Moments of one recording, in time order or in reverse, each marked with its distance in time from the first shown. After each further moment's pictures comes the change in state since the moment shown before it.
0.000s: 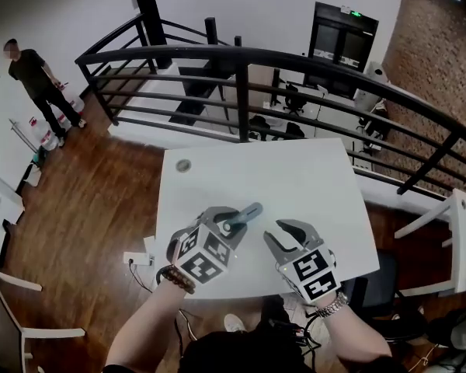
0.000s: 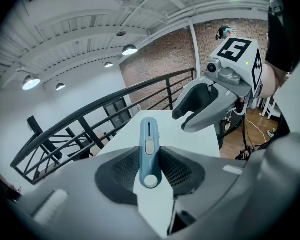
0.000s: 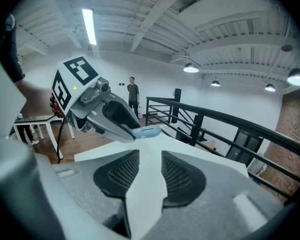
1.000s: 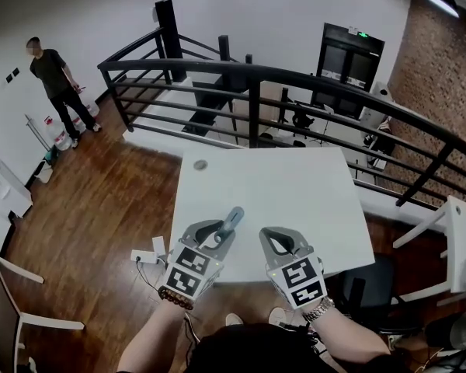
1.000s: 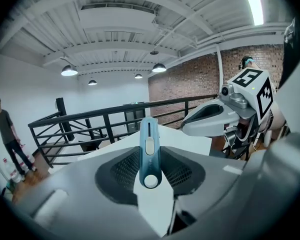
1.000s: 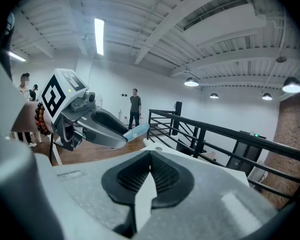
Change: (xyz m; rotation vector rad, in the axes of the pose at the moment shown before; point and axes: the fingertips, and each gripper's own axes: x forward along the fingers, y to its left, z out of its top) left arm -0.127 -0.039 -0.013 -0.334 -0.206 0.173; right arm -0.062 0.088 0.046 -0.030 -0.143 -0.026
